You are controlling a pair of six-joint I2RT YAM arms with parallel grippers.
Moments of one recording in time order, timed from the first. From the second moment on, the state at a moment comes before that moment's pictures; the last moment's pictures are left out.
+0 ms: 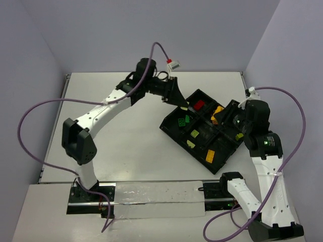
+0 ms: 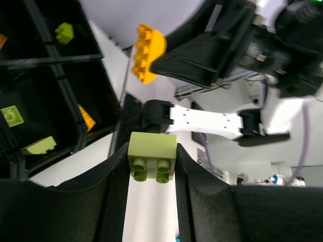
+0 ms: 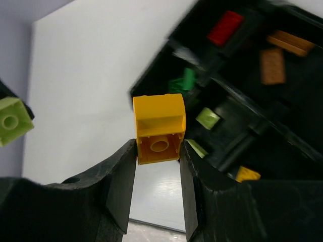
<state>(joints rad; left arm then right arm) -0.70 1.84 1.77 -0.29 0.98 -0.65 0.04 0.77 1.10 -0.84 -0.15 0.49</state>
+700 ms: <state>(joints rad) -0.91 2.27 2.04 -0.70 0.60 -0.46 0.04 0.69 0.79 -1.04 0.10 0.70</state>
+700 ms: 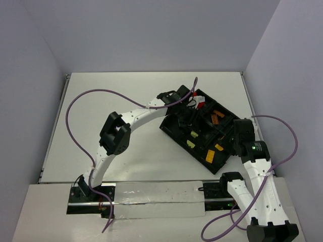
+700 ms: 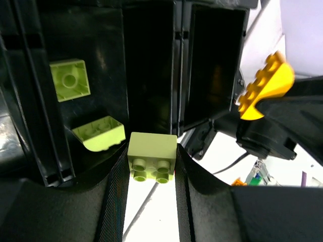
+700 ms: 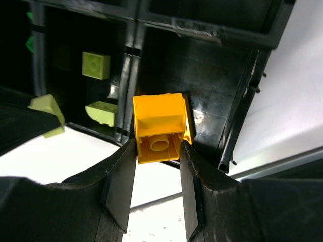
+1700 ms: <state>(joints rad) -0.86 2.13 2.17 -0.81 0.37 -0.43 0.04 0.70 0.96 -0.99 0.11 0.69</state>
